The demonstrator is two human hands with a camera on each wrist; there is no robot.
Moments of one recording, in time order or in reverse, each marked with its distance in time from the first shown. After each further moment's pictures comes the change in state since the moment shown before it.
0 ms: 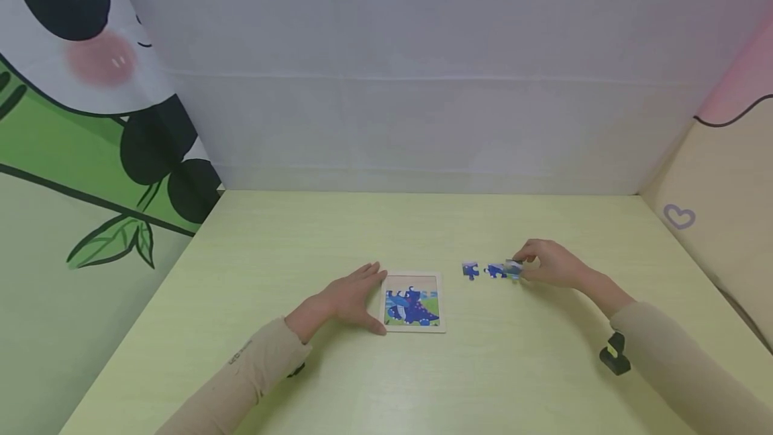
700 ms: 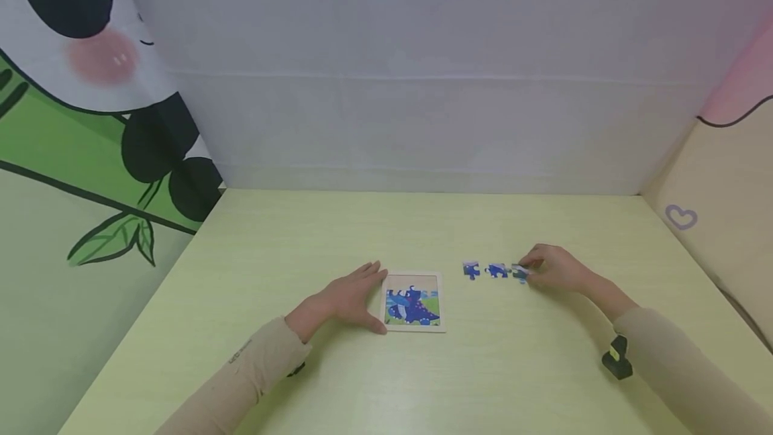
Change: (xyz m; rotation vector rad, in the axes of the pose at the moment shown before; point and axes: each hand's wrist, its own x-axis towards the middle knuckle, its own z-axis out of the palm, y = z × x) left_hand 0.000 0.000 0.001 0.006 0.009 -0.007; right_hand -0.005 0.024 0.012 0.076 0.027 0.021
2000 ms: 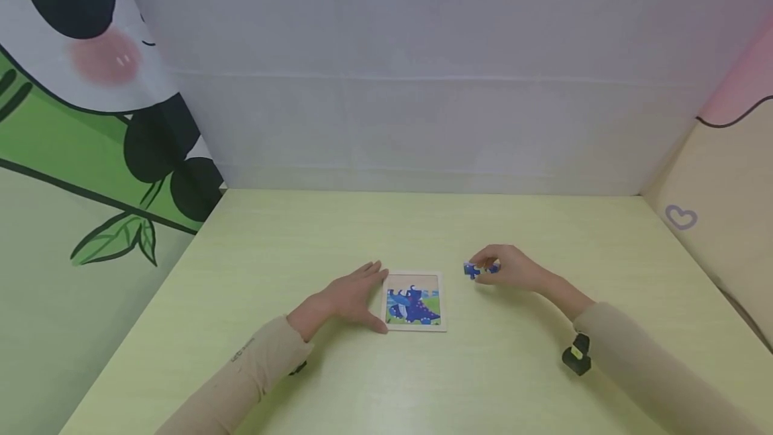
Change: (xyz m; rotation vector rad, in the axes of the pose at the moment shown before) left_hand -0.001 0.002 -0.003 -0.004 -0.007 -0.001; right_hand 0.033 -0.068 0.027 0.178 -0.065 -0.051
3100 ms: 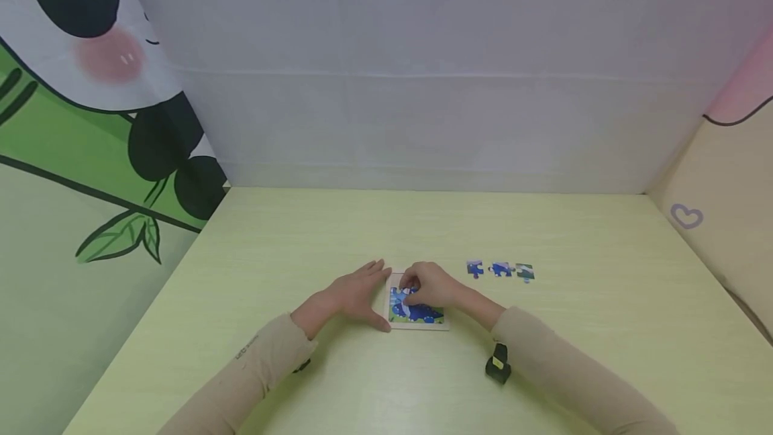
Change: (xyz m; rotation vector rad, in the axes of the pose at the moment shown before) left_hand 0.001 0.000 -0.001 0.003 -0.012 0.003; right_hand 0.064 -0.083 0.088 0.003 -0.103 -0.037
